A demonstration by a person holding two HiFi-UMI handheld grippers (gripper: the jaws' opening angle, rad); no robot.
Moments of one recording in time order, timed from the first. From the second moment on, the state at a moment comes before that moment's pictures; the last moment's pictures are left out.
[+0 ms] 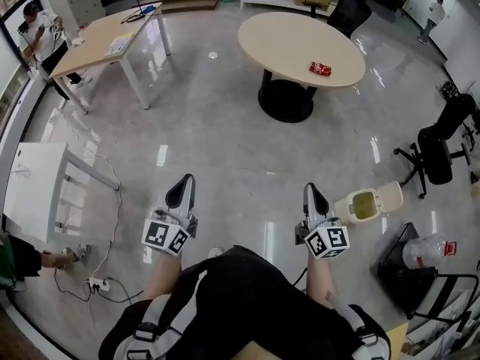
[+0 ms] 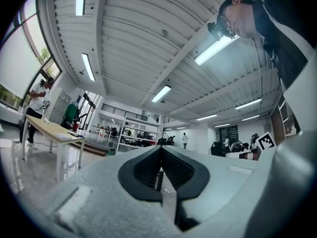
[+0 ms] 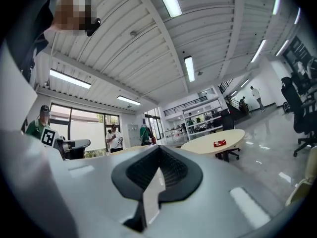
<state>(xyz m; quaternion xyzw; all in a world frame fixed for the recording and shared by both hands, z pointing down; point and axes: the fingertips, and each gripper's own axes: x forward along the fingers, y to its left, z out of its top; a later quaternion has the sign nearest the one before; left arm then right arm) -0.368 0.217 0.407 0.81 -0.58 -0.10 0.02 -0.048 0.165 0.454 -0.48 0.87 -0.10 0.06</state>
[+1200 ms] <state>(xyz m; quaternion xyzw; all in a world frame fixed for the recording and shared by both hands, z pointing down) -0.355 0.161 0.423 0.89 -0.44 -0.13 0.07 -0.054 0.217 0.440 -0.61 0.79 -0.07 0.05</state>
